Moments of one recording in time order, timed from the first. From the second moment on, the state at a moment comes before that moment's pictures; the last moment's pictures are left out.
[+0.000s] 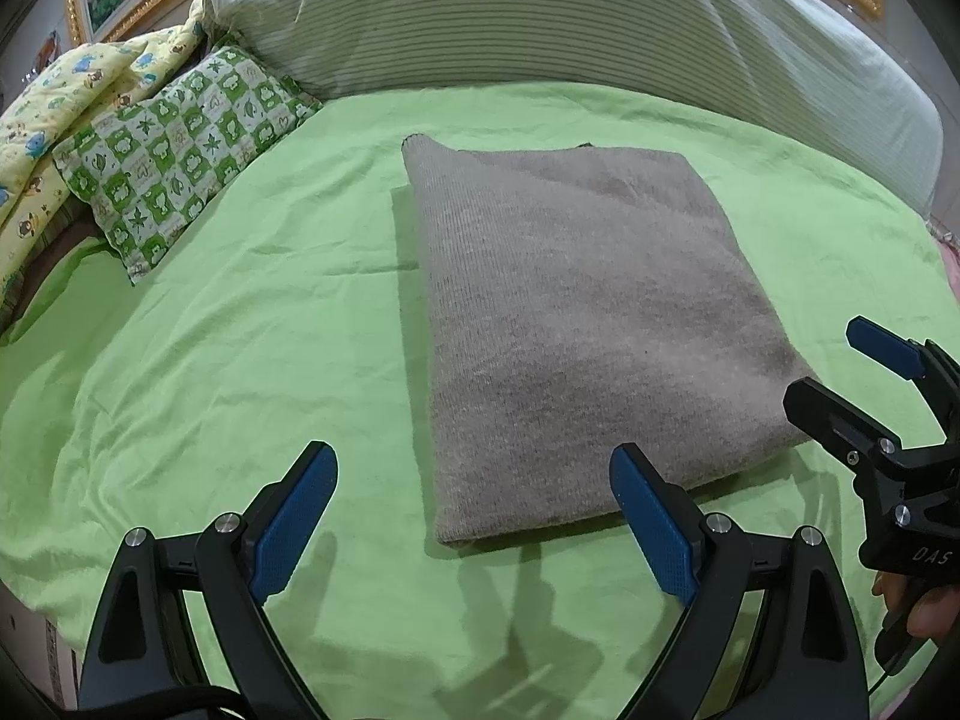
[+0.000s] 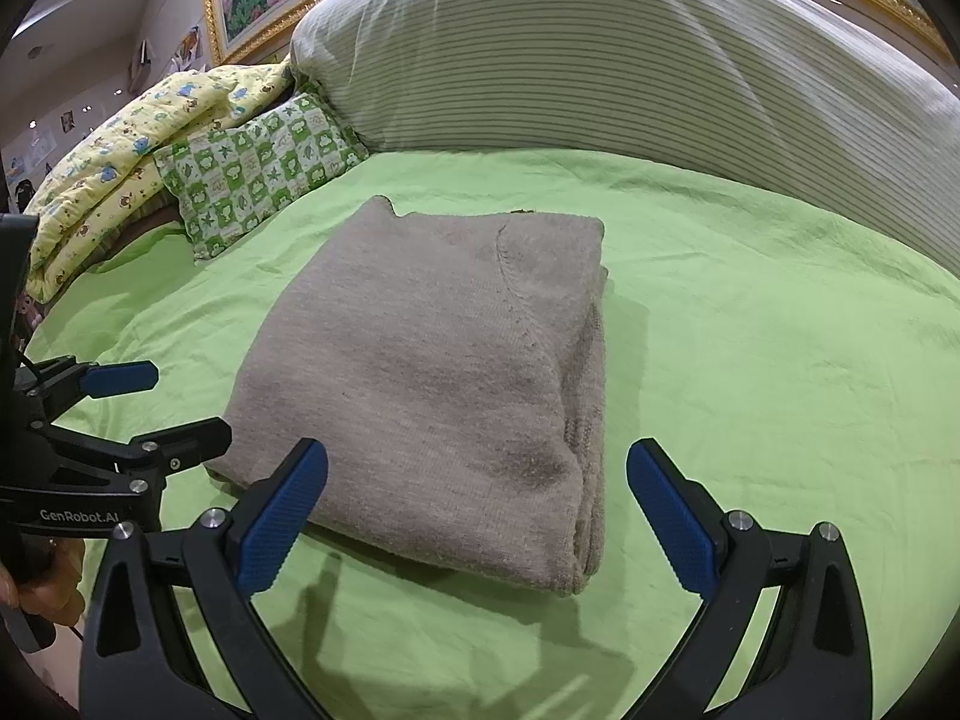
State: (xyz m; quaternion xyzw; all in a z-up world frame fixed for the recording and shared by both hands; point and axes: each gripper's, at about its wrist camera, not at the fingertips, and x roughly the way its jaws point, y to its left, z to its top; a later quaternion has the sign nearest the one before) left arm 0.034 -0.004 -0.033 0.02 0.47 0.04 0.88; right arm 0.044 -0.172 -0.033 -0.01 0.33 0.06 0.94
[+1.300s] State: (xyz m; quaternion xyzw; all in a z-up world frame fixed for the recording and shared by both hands) left arm 0.044 0.003 -0.041 0.01 0.49 0.03 0.87; right arm 0.054 -0.175 -0.037 0.00 0.34 0.05 0.94
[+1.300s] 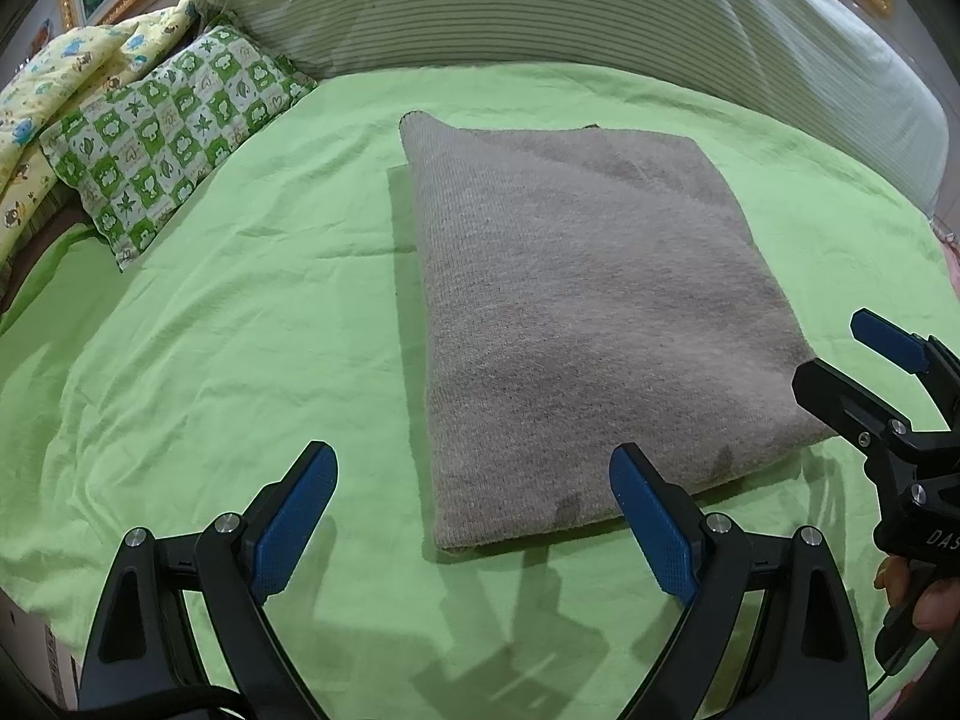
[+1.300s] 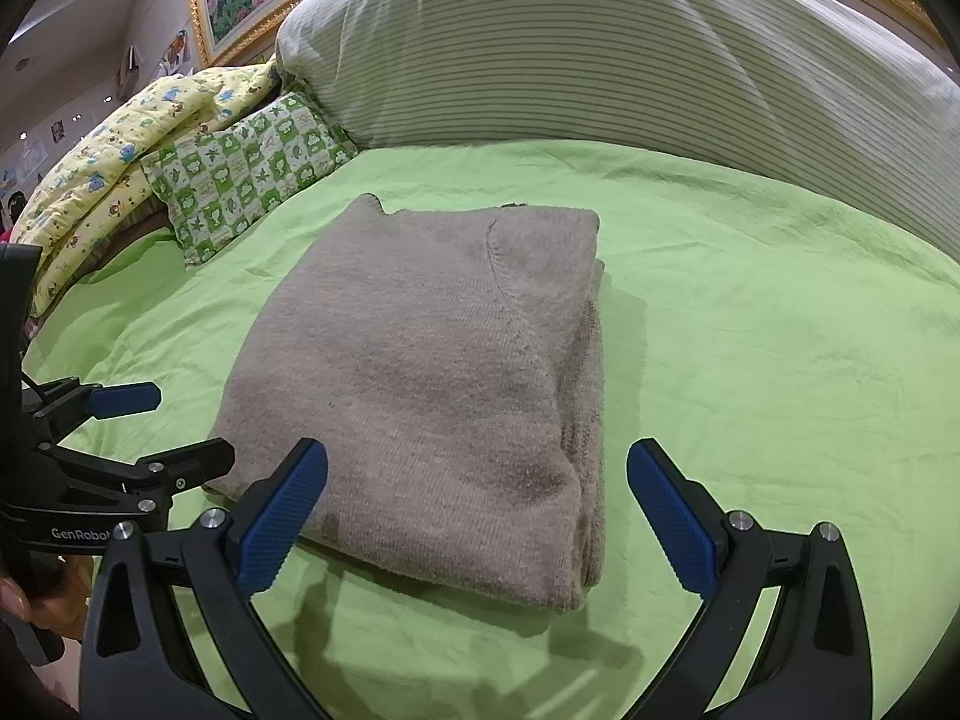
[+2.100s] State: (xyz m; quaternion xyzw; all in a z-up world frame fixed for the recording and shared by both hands) left arm 0.047 0.003 -0.042 0.01 0.49 0.03 0.87; right arm 0.056 -0.171 -0.037 0.01 0.34 0.05 0.94
